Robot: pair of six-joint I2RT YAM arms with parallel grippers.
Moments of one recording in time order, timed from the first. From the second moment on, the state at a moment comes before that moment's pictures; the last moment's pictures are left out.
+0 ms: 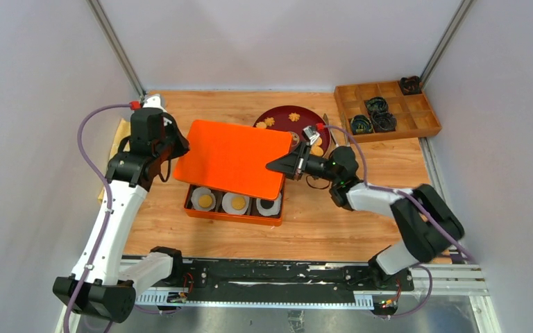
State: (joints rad) left arm -0.17 1.04 1.23 -0.73 -0.10 -0.43; right arm 0.56 1.43 0.62 0.99 -0.72 1.38
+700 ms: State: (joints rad) left arm -0.17 1.01 1.00 -0.71 -0.21 -0.47; right arm 0.54 1.92 0.67 1.28 -0.89 1.55
